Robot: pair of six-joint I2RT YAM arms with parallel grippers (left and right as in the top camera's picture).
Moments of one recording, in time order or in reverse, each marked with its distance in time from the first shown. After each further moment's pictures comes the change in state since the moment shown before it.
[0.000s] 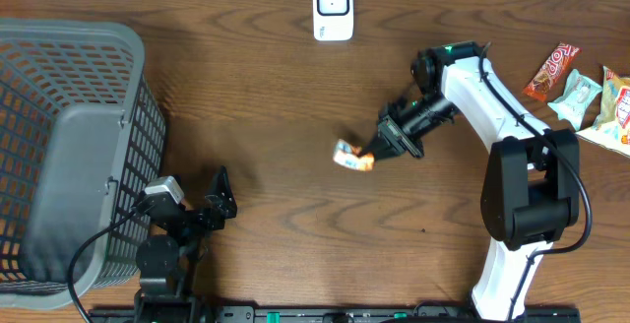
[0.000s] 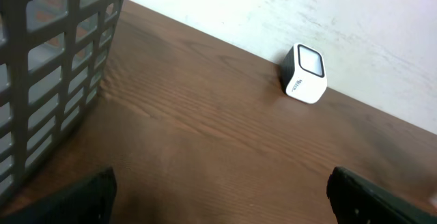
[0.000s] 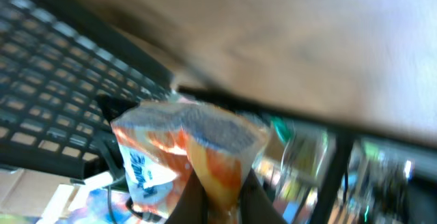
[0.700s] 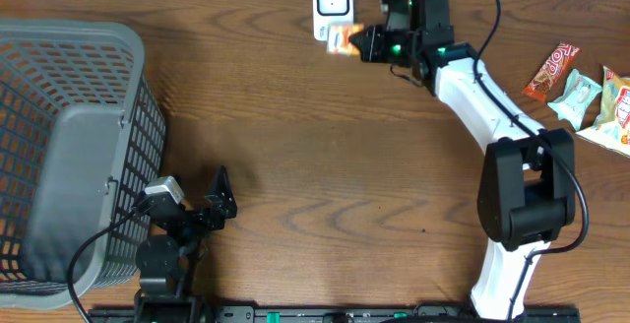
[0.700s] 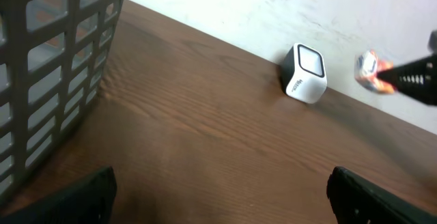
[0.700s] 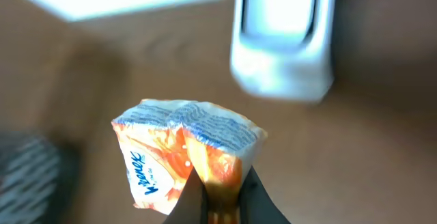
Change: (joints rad) left arm 0.000 0.000 0.000 0.000 0.000 0.000; right arm 0.034 0.000 -0.003 1.217 0.464 -0.204
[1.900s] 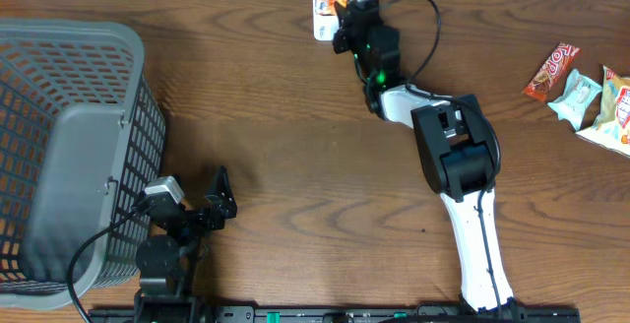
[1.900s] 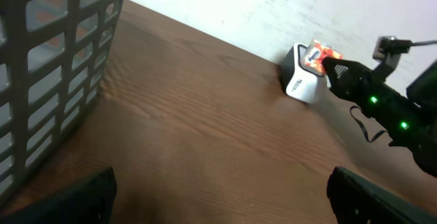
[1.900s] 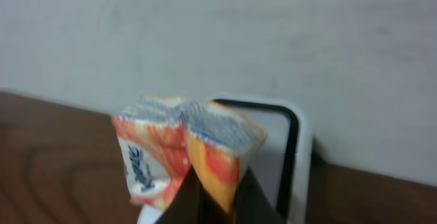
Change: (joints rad) left arm 0.000 0.000 0.000 0.000 0.000 0.000; right arm 0.096 0.474 0.080 0.979 0.371 -0.224
